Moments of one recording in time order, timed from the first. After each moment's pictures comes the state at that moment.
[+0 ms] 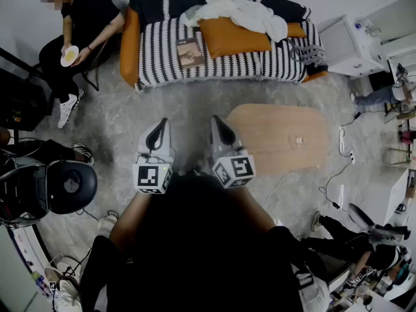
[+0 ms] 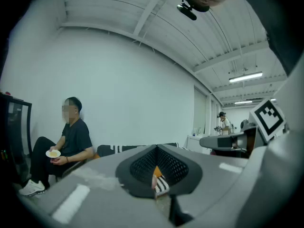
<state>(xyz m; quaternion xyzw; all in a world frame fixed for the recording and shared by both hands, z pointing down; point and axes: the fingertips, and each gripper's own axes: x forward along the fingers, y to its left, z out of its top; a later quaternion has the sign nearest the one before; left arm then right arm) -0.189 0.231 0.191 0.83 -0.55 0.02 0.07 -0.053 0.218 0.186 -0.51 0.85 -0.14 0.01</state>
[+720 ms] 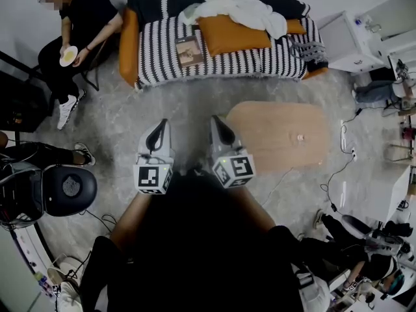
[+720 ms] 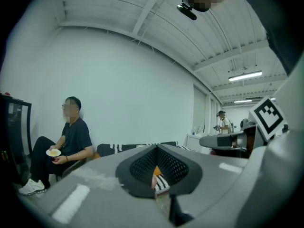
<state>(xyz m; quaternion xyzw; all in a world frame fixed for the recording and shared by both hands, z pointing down) -0.185 0.234 0.194 0.83 -0.55 0.03 0.08 -0.048 0.221 0.190 -0.51 0.85 -0.15 0.01</state>
